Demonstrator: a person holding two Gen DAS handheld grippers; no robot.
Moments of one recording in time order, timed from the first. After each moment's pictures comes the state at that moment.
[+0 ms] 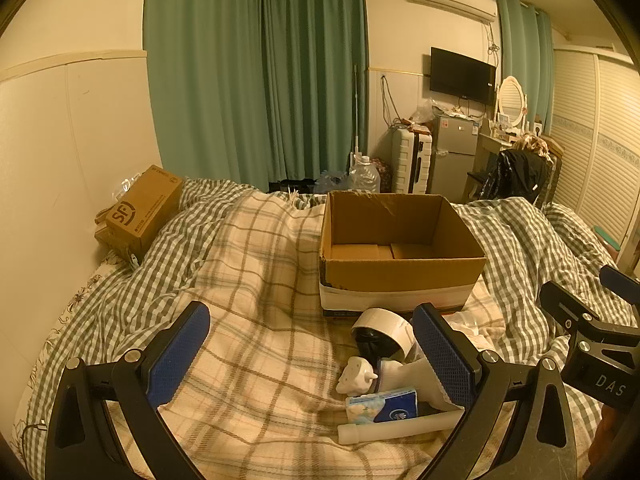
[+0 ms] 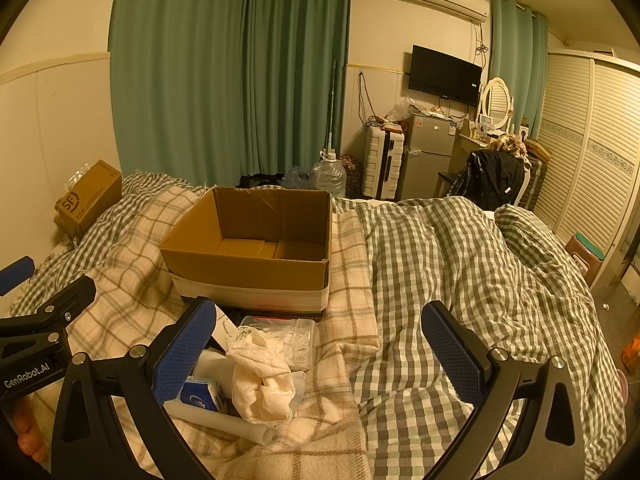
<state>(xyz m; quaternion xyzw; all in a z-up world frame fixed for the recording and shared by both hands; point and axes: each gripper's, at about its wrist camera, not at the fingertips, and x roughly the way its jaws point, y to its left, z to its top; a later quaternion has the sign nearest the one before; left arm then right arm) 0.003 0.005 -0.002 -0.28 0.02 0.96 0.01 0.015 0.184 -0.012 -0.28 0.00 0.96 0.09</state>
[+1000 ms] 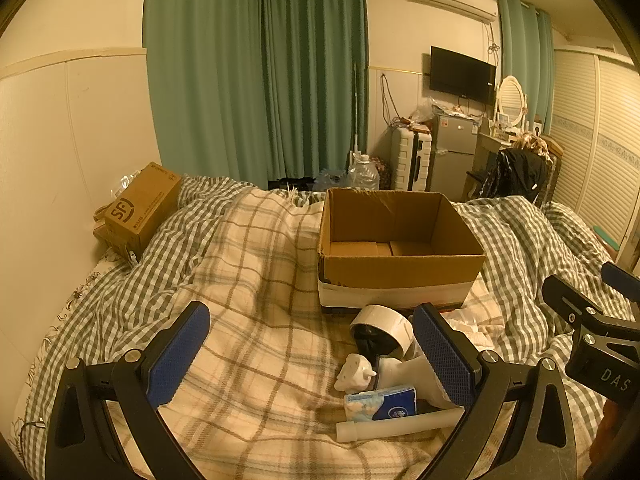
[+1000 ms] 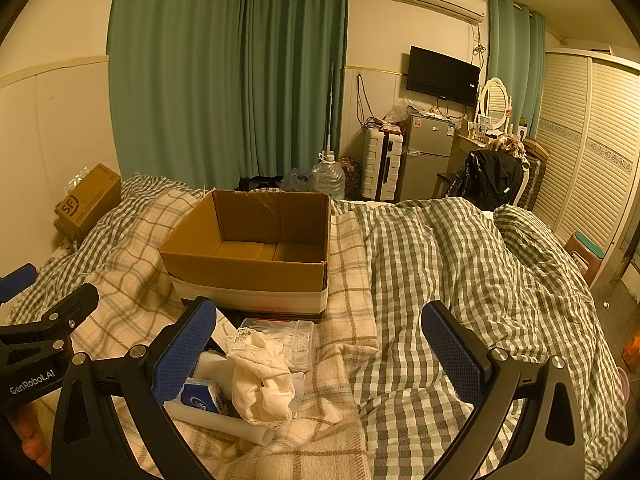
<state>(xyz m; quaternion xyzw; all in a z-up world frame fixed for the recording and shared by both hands) 0.003 0.008 -0.003 -0.29 0.02 0.96 0.01 0.016 0.182 -0.014 -0.28 0.00 0.96 0.09</state>
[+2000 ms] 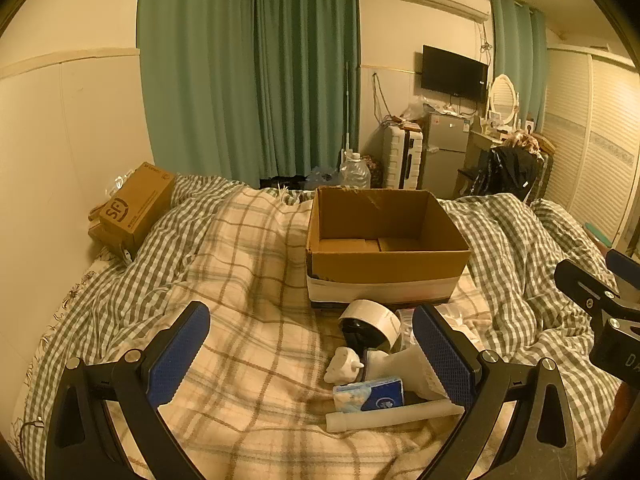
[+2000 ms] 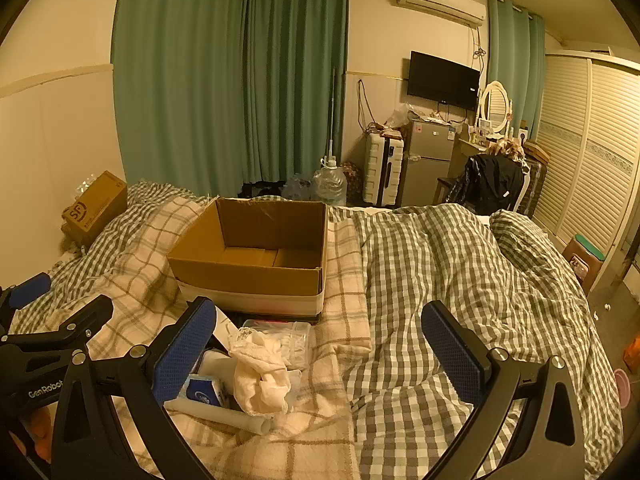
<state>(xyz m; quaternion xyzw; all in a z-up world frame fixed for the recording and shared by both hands) 0.015 0.014 0.000 -0.29 0.02 0.96 0.03 0.038 0.190 0.008 -0.27 0.00 0.96 0.08</state>
